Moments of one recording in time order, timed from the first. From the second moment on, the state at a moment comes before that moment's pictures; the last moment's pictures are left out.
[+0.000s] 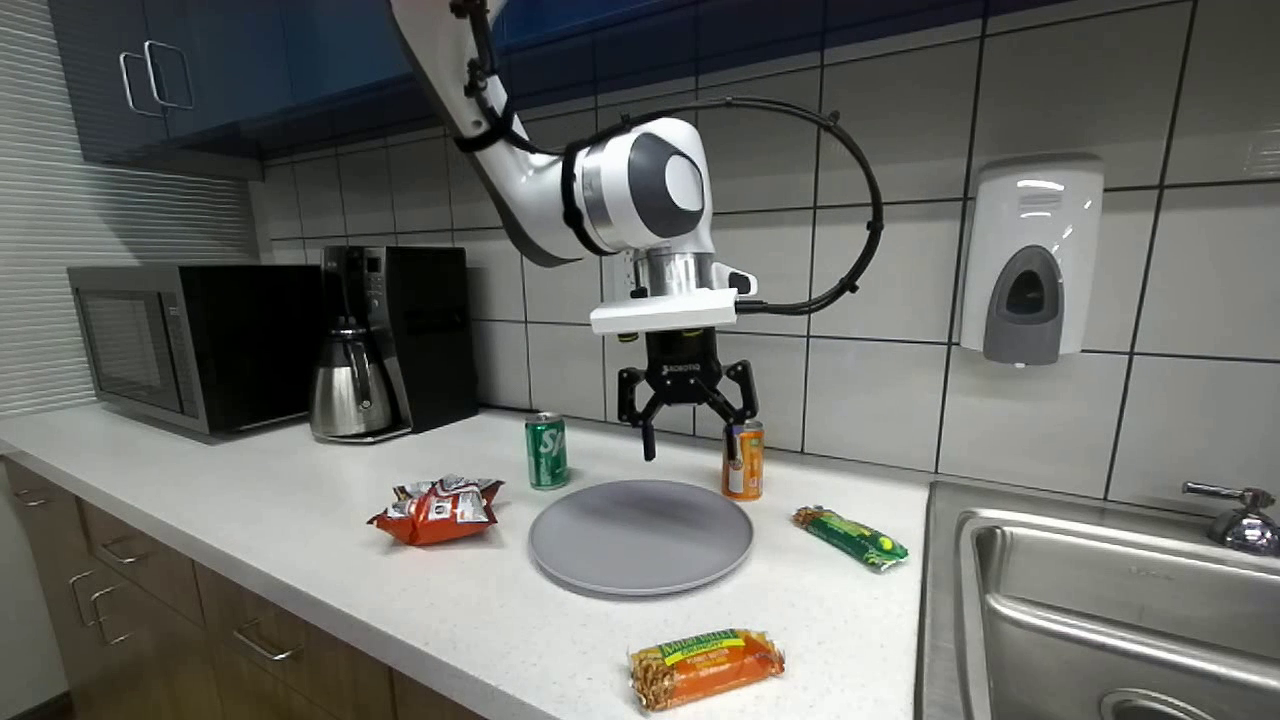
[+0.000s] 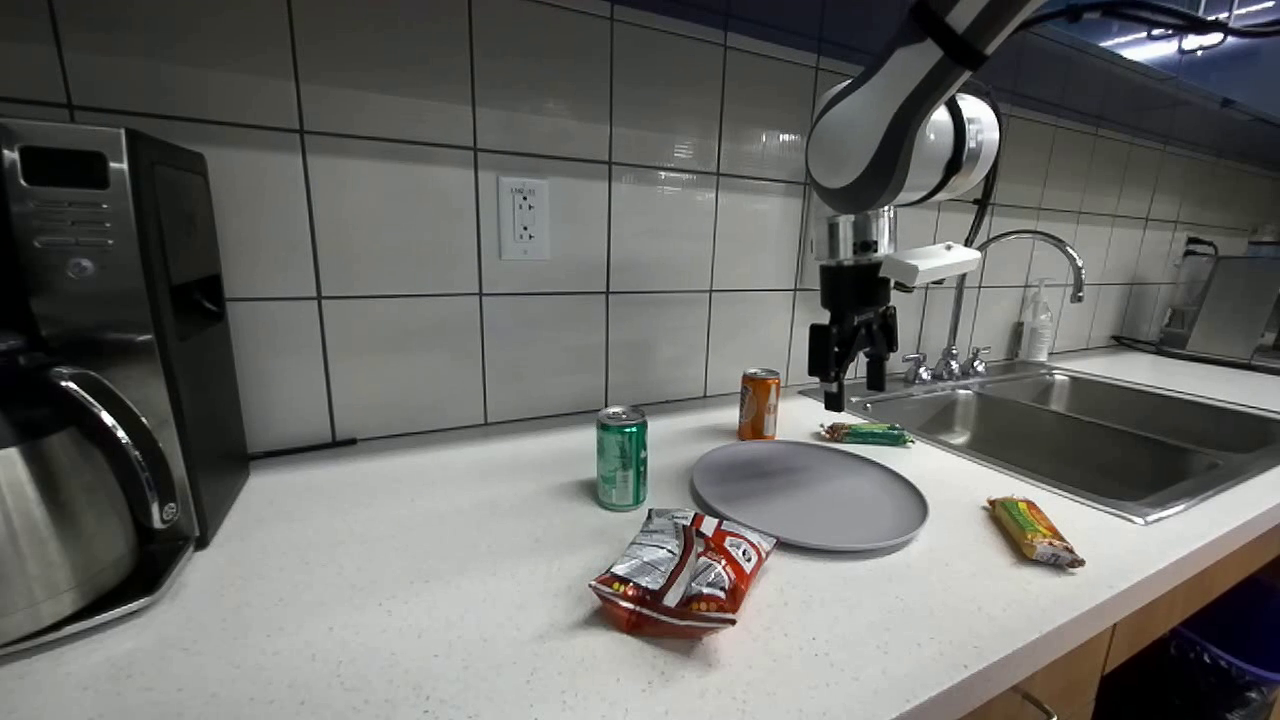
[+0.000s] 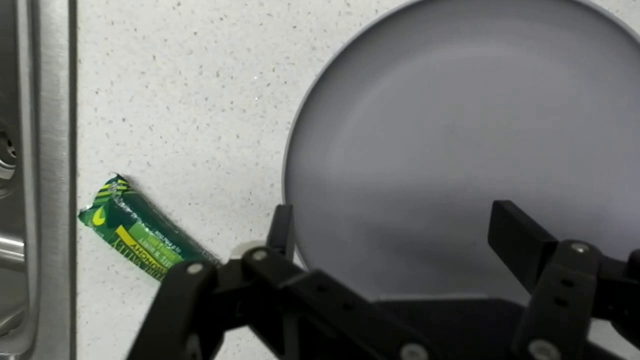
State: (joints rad) arm -0.04 0.41 -0.04 -1.92 -0.16 2.29 -0.25
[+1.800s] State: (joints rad) arm -0.18 0.82 -0.04 -1.41 -0.18 2.29 -0.60
